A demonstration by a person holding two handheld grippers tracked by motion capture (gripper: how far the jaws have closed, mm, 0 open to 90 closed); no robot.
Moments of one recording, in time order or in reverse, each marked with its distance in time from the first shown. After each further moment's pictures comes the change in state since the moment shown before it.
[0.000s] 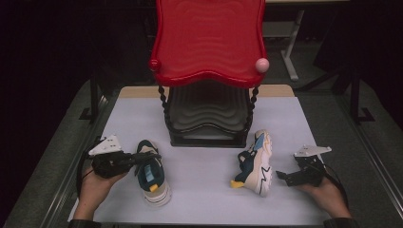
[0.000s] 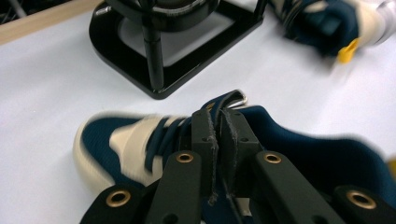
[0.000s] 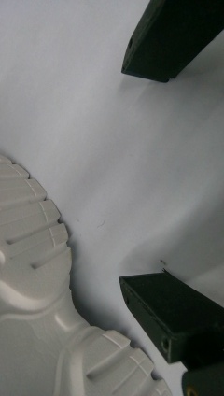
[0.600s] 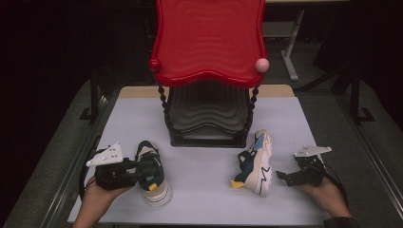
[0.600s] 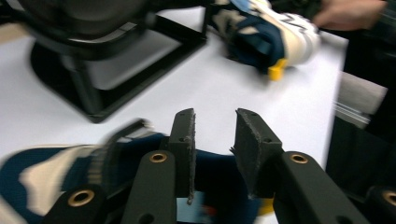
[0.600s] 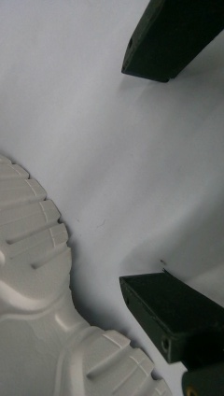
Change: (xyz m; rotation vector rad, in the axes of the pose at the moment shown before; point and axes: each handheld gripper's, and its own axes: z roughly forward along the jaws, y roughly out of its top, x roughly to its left) left arm -0.046 0.004 -0.010 -0.054 -0.156 0.023; right arm 0.000 0.000 0.000 -0.001 0.001 -0.003
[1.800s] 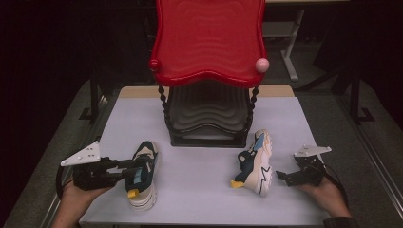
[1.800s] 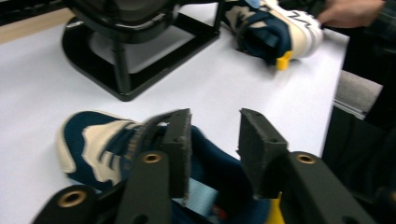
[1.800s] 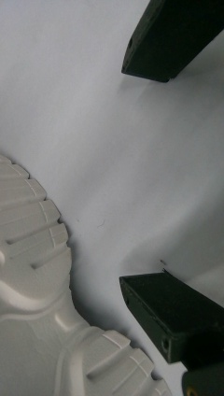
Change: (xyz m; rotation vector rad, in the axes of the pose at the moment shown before) left arm 0.029 -0.008 -0.043 0.000 0.059 -0.024; right arm 0.000 0.000 0.000 0.000 -0.001 -0.001
